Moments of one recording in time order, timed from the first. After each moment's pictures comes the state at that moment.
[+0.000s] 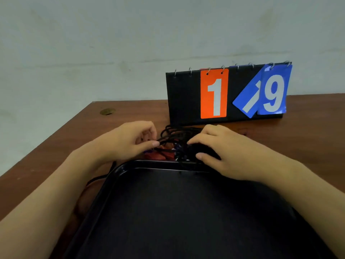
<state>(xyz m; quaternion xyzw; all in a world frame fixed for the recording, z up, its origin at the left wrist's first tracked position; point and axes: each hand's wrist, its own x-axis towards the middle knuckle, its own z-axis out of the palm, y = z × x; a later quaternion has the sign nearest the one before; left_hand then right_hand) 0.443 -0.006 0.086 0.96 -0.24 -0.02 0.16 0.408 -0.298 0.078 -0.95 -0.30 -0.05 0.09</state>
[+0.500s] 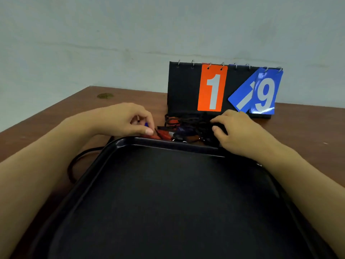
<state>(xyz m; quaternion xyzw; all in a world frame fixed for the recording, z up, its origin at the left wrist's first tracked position) 0.433 0.000 0.086 0.95 -0.28 -0.02 0.15 0.414 -0.319 0.069 -0.98 -0.15 -0.11 0.04</state>
